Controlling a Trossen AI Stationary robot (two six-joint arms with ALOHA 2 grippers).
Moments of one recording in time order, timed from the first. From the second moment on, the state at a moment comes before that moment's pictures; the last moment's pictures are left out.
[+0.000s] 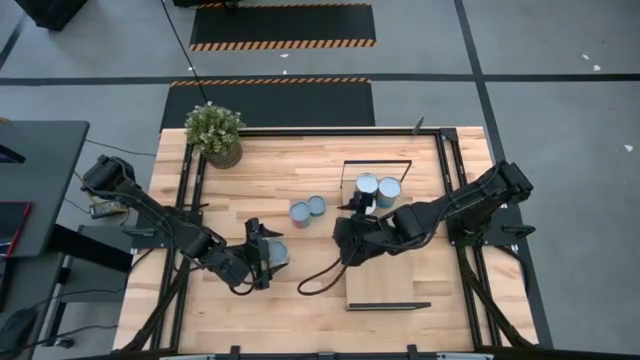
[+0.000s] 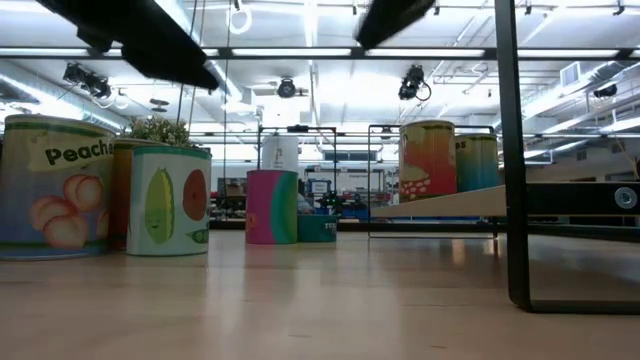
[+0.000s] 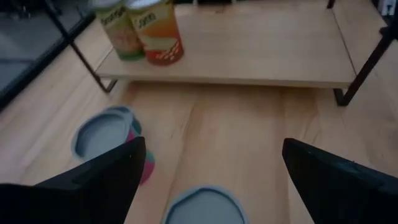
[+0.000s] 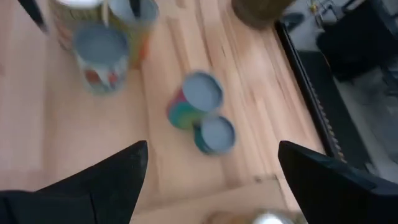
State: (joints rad) left arm -0.62 1.31 0.73 -0.11 -0.76 -0.41; right arm 0.38 1.68 1.48 -0.79 0.67 0.25
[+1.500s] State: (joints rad) left arm -0.89 1.25 0.96 -1.08 -0.38 -1.30; right arm 0.45 1.68 1.31 -0.47 0.66 0.23
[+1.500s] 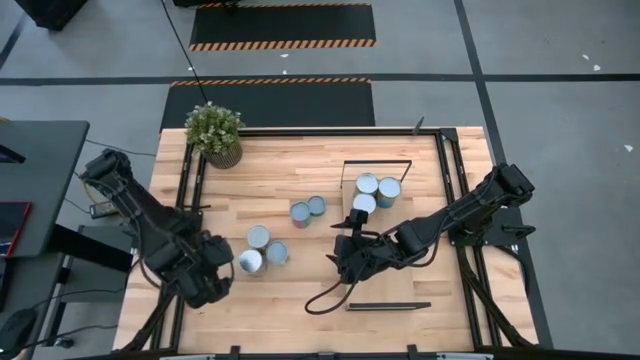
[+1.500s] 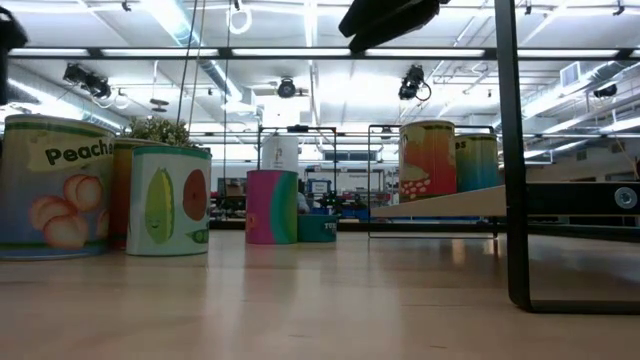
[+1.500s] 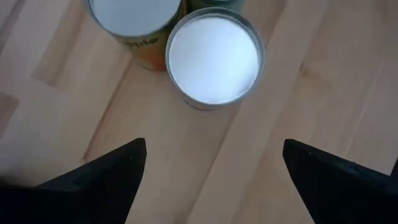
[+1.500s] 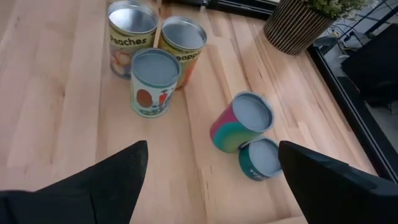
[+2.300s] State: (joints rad) left arm -0.88 1.48 0.78 -0.73 -0.61 -1.29; right arm 0.45 1.68 1.31 -0.44 0.66 0.22
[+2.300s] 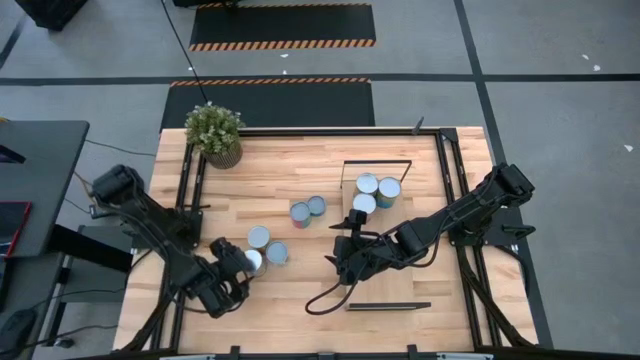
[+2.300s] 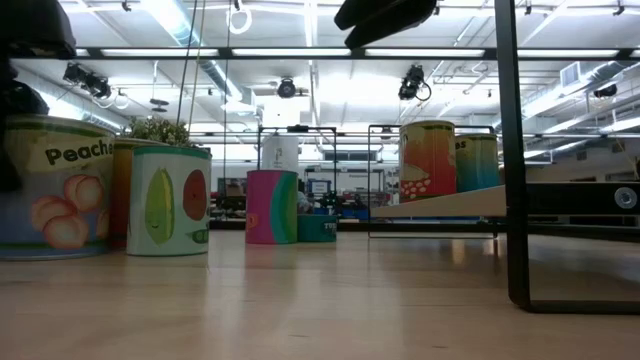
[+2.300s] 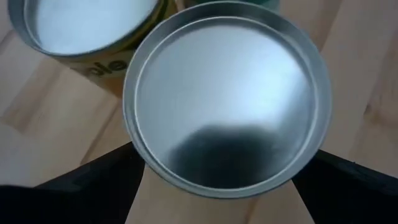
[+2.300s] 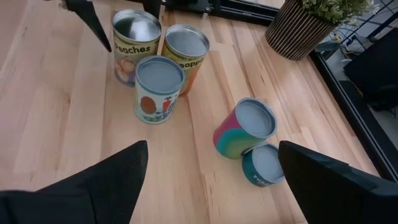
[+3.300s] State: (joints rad) left arm -0.85 1.50 0.93 -0.61 -0.46 -1.06; right arm 0.49 1.66 1.29 -0.46 0.67 0.23
